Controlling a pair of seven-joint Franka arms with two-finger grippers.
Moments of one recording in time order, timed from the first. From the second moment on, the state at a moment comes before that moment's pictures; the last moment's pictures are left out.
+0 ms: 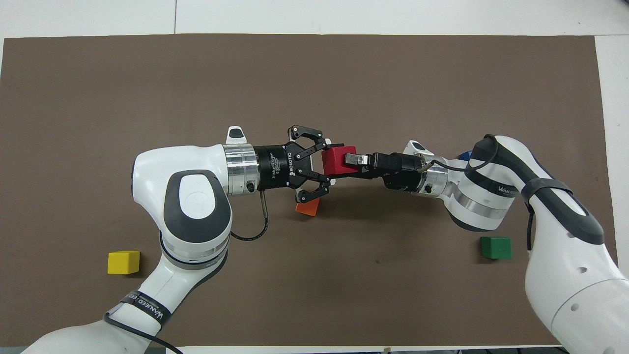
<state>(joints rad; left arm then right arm) -0.47 0.16 -0.09 -1.99 -1.53 2.32 -1.02 0.19 0.38 0.00 -2.14 1.98 1.55 -0.98</state>
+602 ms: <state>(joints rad) -0.48 0.17 -0.08 -1.99 -1.54 2.32 -1.01 0.19 0.37 0.00 -2.15 2.01 1.55 -0.98</state>
